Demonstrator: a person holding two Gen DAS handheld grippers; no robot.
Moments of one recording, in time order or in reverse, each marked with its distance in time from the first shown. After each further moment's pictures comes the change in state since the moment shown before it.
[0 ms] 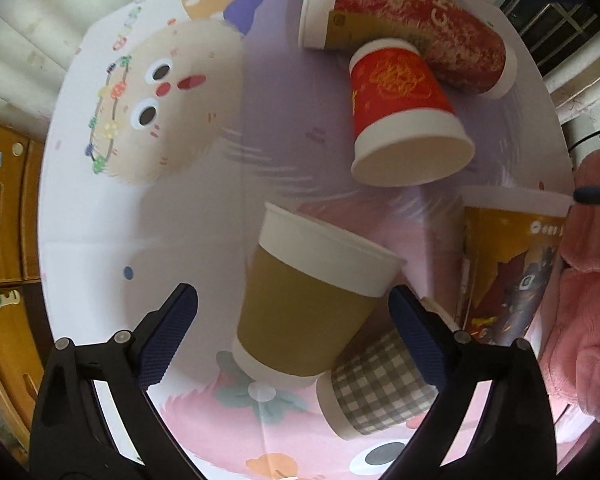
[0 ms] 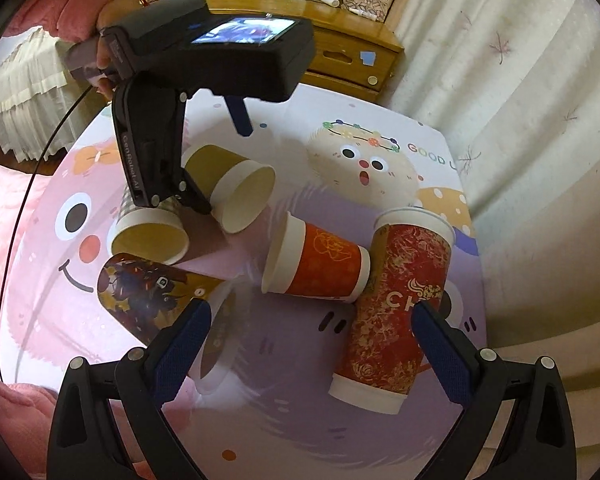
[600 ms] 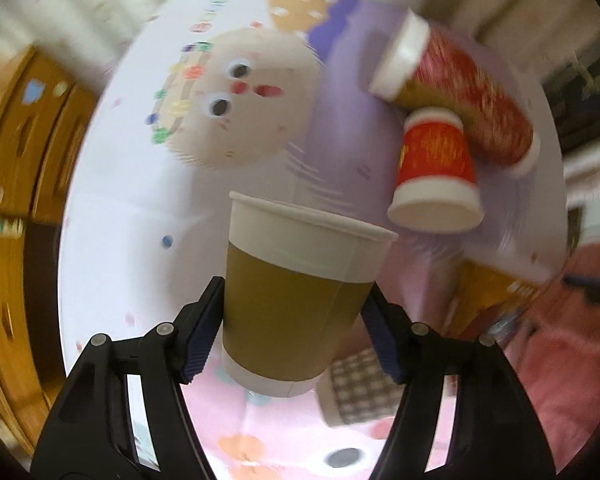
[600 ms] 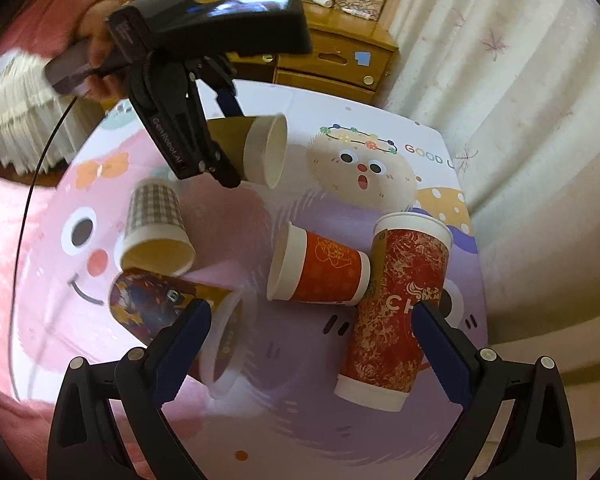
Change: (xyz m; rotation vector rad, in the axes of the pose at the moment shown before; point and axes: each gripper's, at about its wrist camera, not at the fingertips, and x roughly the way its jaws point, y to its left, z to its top) left arm -0.025 0.036 0.001 -0.323 -0.062 0.014; right arm -0.017 0.001 0.008 0.059 0.002 0.018
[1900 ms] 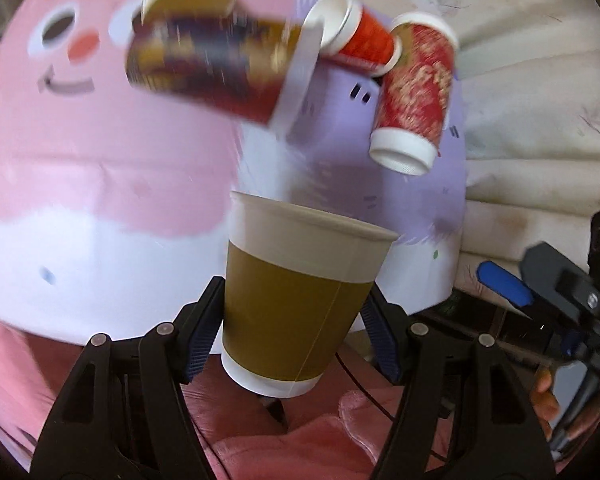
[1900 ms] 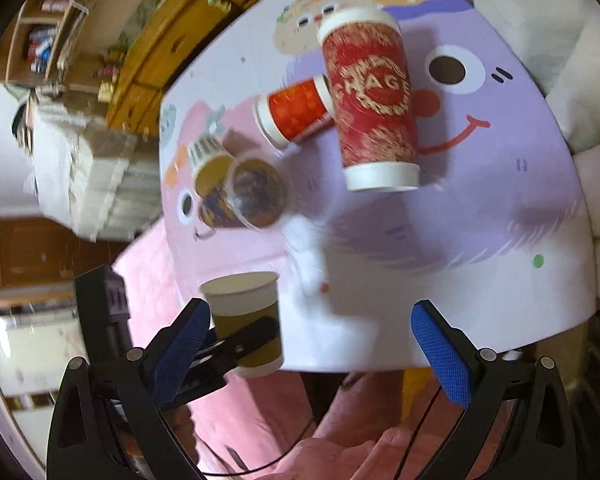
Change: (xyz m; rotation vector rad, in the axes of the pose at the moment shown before) left arm -0.009 -0.273 -0.116 -1.425 -0.117 -0.301; right arm -0.038 -0.161 -0.111 0.519 0.432 0.619
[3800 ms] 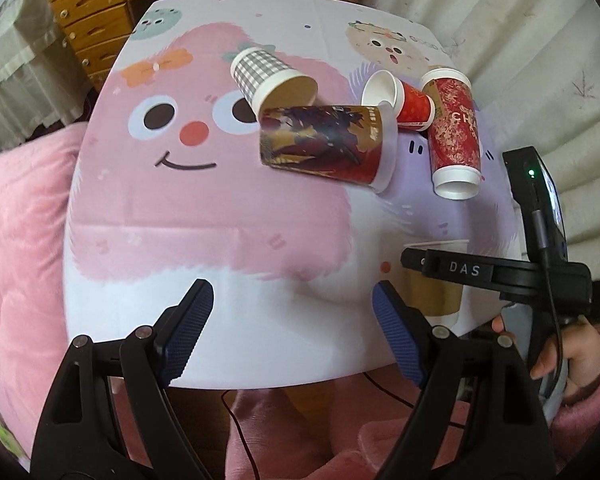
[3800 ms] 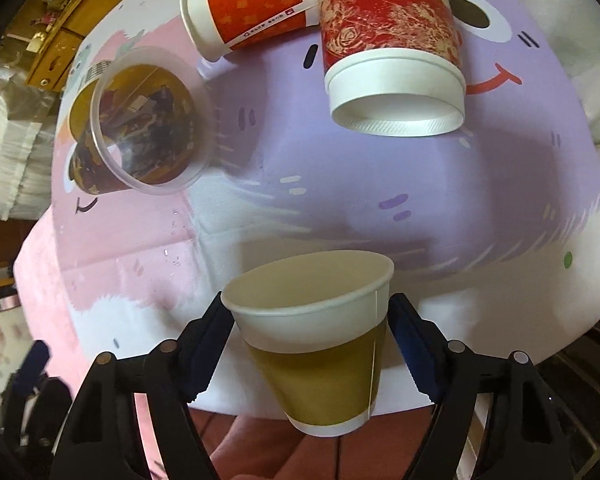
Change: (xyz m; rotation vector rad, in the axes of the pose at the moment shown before) left arm -0.080 0.052 -0.025 0.225 -0.308 0.229; right arm 0.147 0.025 -0.016 -0.023 0.016 -0.373
